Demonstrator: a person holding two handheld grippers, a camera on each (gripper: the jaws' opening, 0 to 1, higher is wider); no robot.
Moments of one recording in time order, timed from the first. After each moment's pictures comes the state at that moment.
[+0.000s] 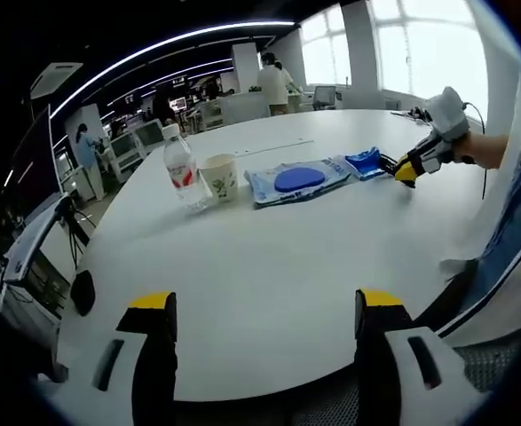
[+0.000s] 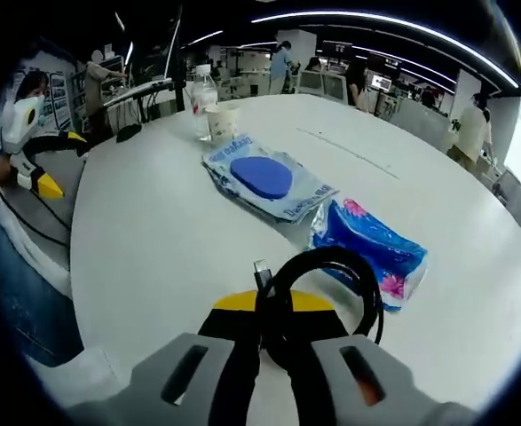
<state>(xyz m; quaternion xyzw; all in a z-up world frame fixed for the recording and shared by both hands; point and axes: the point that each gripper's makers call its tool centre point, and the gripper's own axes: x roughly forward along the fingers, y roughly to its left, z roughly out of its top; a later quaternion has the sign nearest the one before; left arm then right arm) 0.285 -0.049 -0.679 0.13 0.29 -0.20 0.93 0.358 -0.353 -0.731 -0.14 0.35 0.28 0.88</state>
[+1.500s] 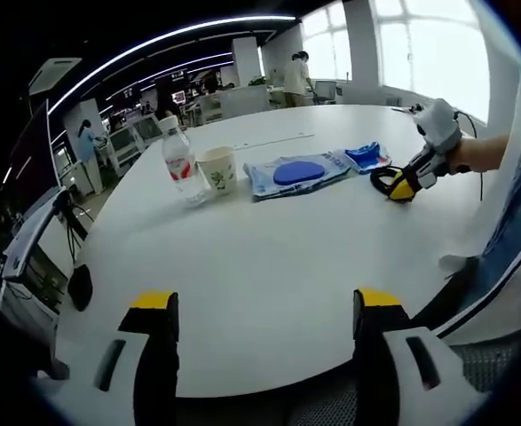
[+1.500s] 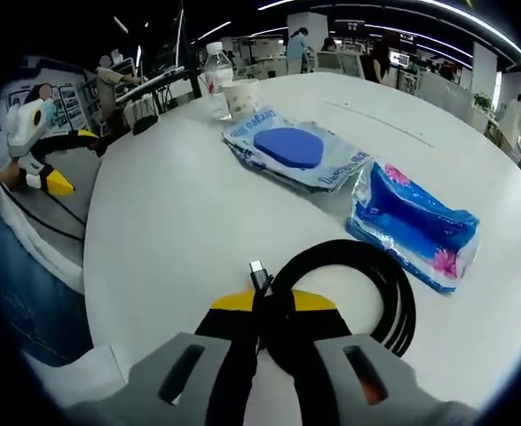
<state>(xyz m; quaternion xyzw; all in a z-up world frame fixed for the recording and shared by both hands) 0.283 -0.049 -0.686 0.13 0.31 -0.20 0.92 0.342 -0.335 -0.765 -0.09 0.38 0.32 0.86</state>
